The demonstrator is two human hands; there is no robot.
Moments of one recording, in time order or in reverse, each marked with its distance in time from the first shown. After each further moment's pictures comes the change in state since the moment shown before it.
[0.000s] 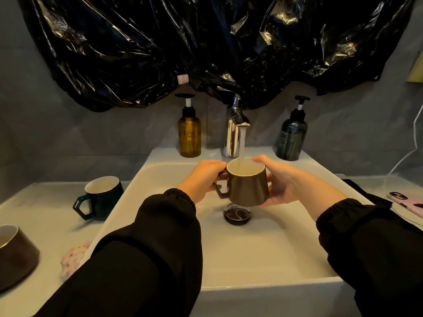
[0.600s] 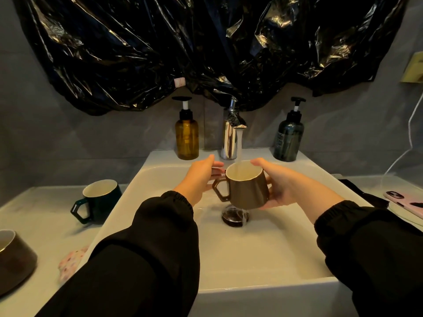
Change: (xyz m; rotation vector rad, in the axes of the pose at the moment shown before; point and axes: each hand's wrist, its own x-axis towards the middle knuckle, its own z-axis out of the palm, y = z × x) left_hand 0.009 -0.006 -0.003 -0.111 0.062 -0.036; right_hand -0.006 0.003 0.001 -0.014 0.020 -0.025
